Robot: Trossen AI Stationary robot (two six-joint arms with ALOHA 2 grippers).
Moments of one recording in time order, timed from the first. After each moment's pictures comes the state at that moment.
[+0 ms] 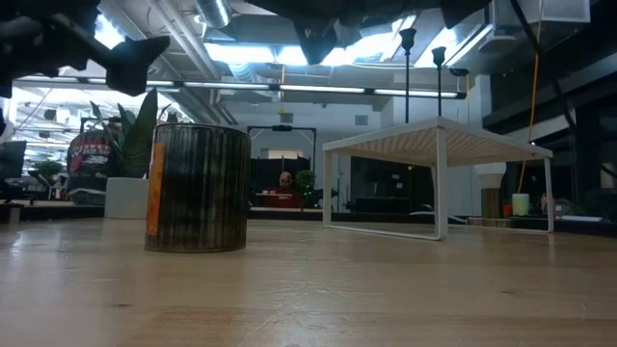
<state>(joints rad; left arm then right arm) -0.17 0.35 0.01 0.52 0.04 -0.16 0.26 1.78 1.11 0.37 -0.08 0.04</state>
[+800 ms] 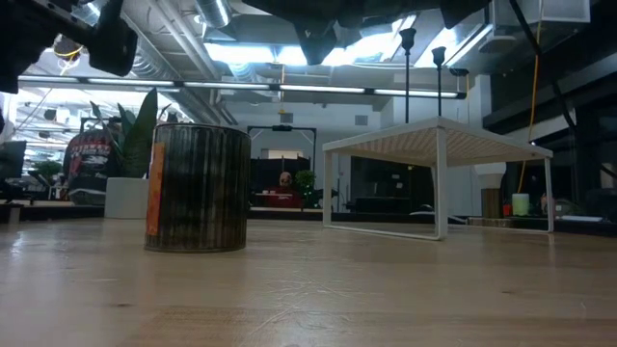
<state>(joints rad) -0.22 0.35 0.01 0.59 0.31 -0.26 0.26 1.78 1.11 0.37 -0.08 0.04</state>
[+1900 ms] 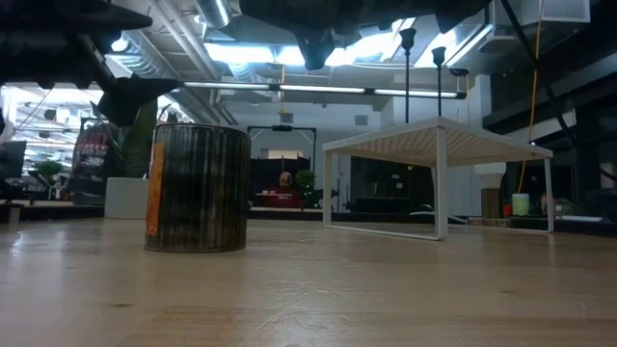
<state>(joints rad) -0.19 0.35 0.01 0.43 -0.24 -0.48 0.23 1.78 1.11 0.37 -0.08 0.04</state>
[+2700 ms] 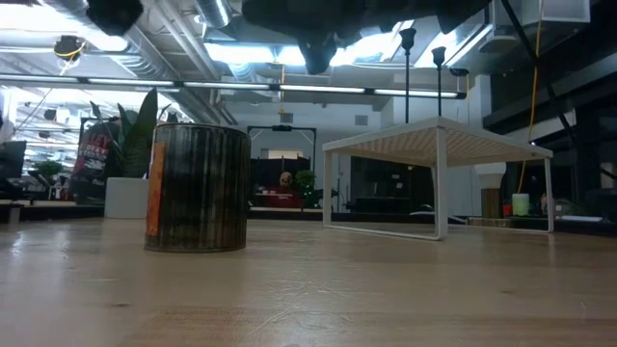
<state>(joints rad) -0.36 0.51 0.60 -0.29 -0.12 -0.43 0.23 1.78 1.11 0.34 -0.08 0.05</state>
